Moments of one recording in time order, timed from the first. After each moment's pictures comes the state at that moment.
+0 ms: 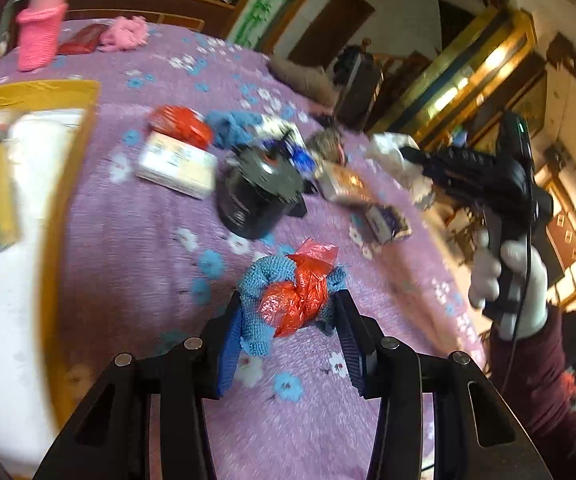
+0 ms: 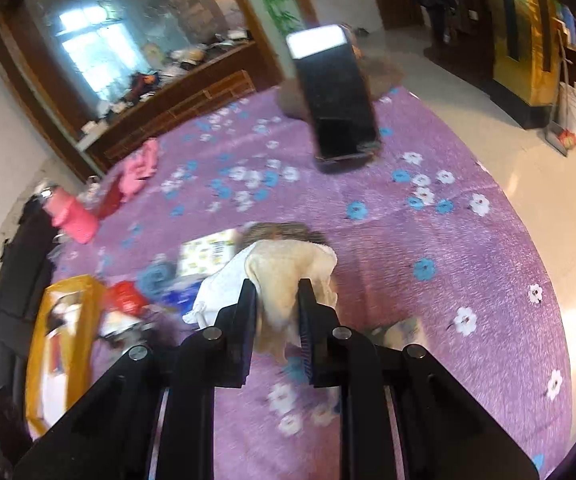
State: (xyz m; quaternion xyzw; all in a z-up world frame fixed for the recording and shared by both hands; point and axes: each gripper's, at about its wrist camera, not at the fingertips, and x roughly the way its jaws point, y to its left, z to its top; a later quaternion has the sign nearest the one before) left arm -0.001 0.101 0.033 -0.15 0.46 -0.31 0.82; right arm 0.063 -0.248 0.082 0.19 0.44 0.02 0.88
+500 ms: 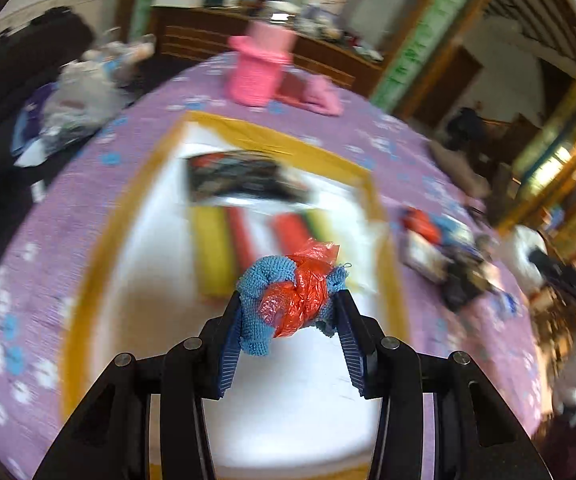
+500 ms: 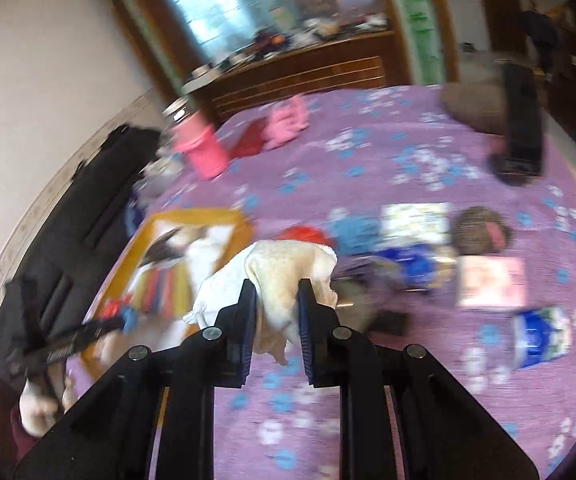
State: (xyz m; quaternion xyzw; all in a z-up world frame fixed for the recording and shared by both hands) left arm 0.010 0.319 0.059 -0.17 0.44 -0.09 0.88; right arm 0.046 -0.071 0.112 0.12 0.45 0.20 0.86
